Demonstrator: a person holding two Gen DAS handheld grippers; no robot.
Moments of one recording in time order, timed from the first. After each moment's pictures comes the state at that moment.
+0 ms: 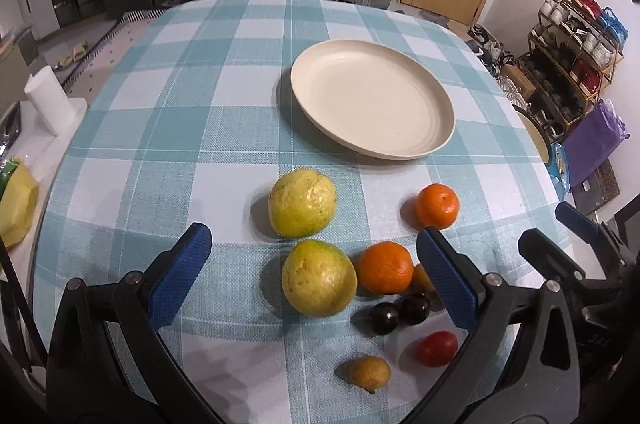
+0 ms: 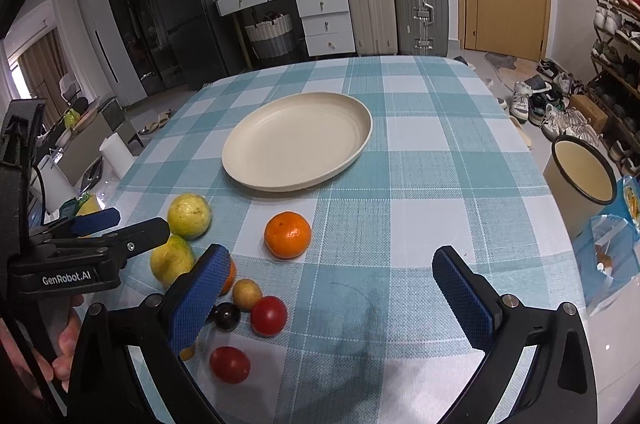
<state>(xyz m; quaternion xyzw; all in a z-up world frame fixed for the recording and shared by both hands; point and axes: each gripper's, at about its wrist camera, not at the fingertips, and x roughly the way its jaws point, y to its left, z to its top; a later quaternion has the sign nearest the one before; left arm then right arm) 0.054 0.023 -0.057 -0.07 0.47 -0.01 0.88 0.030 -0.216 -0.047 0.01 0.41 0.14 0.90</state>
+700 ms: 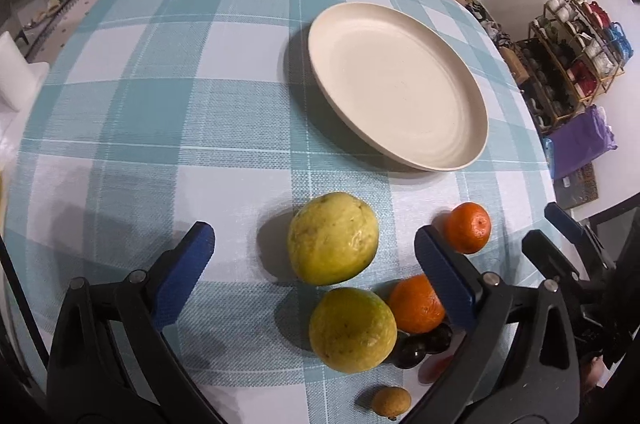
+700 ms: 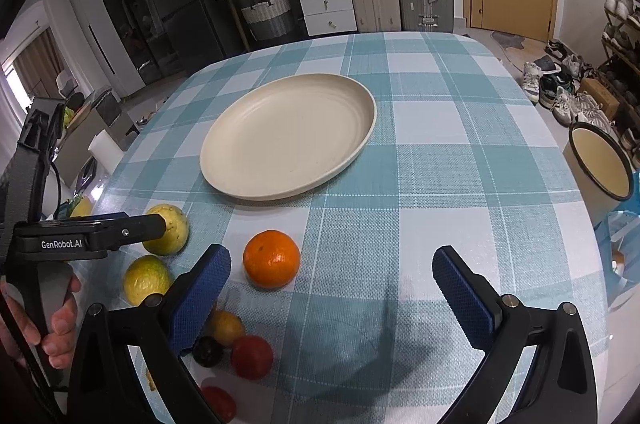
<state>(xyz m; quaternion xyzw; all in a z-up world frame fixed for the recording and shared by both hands) 0.123 0.061 -0.099 -0.13 0.55 -0.05 0.82 0.083 -0.212 -0.071 0.02 0.45 0.14 0.88</state>
